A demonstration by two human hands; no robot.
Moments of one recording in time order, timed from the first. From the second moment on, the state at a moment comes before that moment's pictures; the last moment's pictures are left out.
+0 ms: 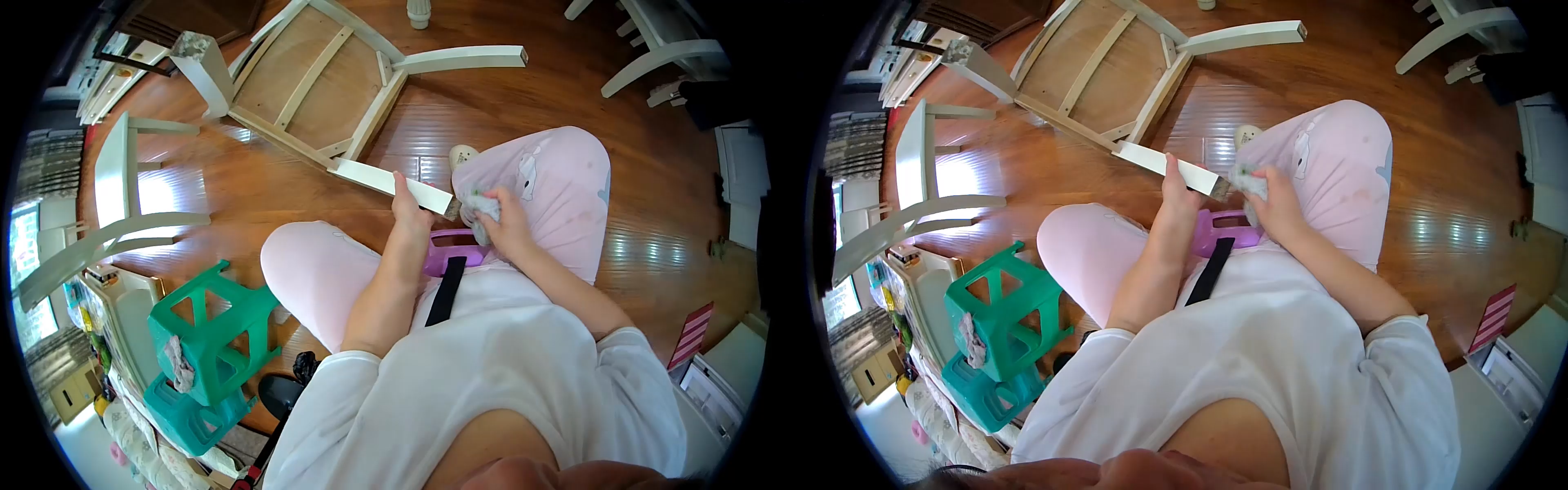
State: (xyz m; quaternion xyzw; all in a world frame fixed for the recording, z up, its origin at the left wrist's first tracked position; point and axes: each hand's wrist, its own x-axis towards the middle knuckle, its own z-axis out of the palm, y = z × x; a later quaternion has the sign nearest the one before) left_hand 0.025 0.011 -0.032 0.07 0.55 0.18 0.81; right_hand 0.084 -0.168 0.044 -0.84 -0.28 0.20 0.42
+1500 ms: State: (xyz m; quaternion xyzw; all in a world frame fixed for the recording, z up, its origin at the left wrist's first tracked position) left_hand 0.025 0.006 -0.024 0.09 0.57 0.14 0.80; right_hand 0.099 -0.143 0.046 -0.73 -0.34 0.30 0.51
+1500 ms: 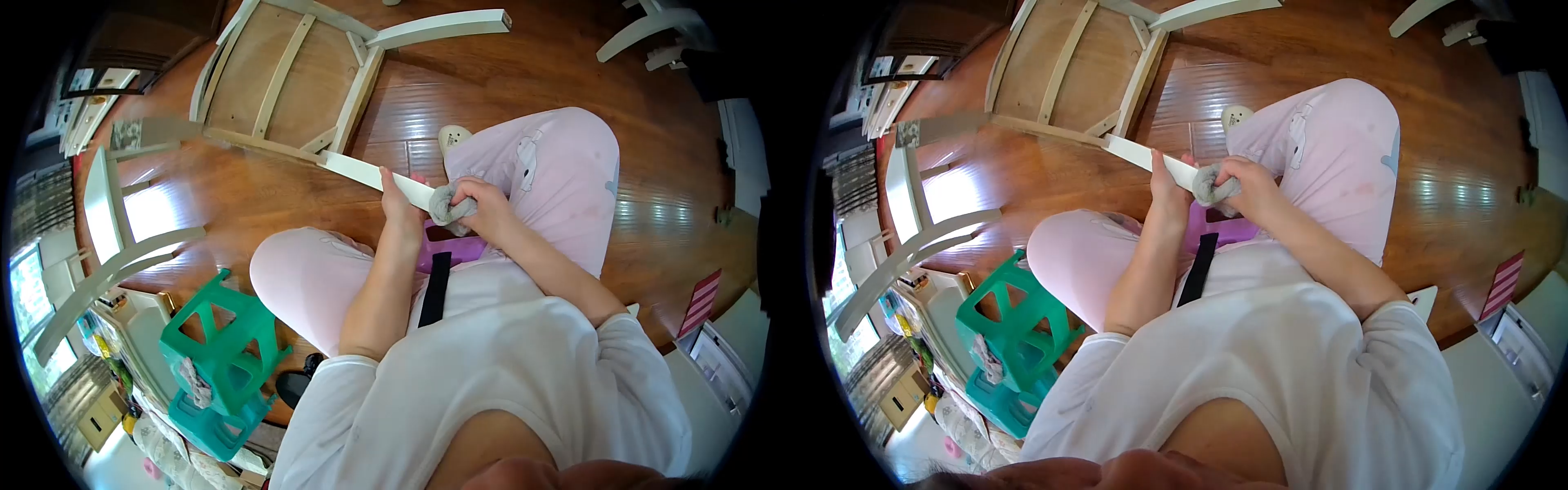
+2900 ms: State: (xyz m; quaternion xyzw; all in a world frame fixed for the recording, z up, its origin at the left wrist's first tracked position) left_hand 0.038 0.008 -0.081 0.00 0.52 0.21 0.83; right_hand 0.099 -0.121 0.029 -0.79 -0.28 0.28 0.47
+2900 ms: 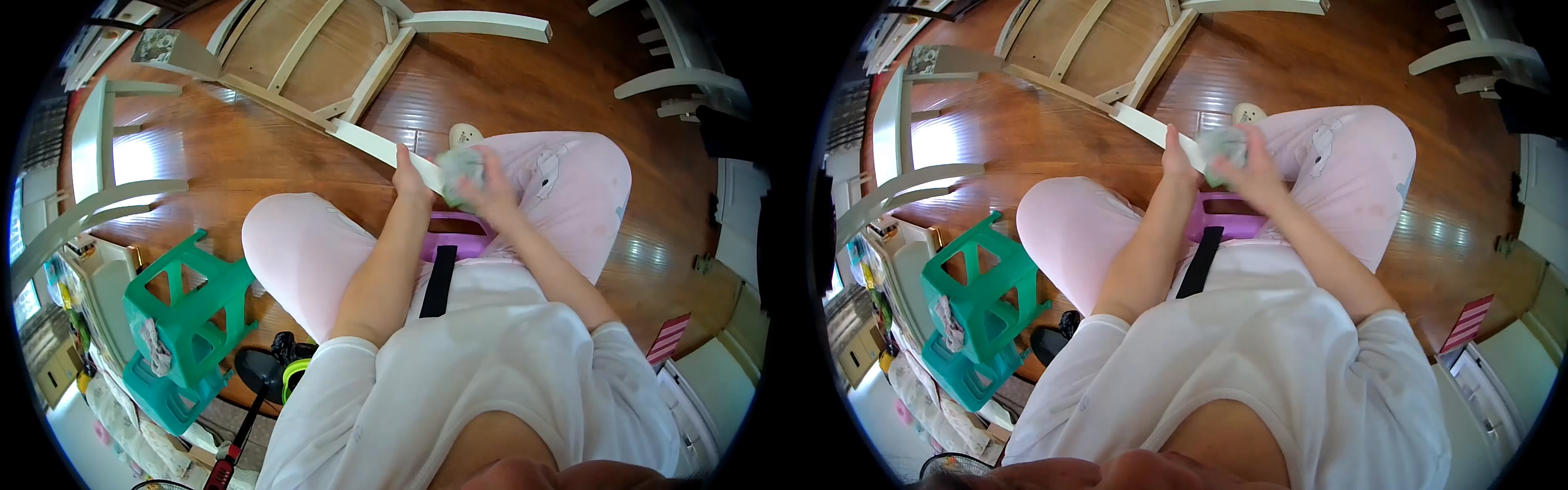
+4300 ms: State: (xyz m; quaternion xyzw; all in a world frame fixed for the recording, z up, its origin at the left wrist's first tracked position) left_hand 0.036 0.014 -0.053 0.05 0.57 0.20 0.80; right_hand 0.091 -0.124 0.010 -0.74 -0.20 0.40 0.51
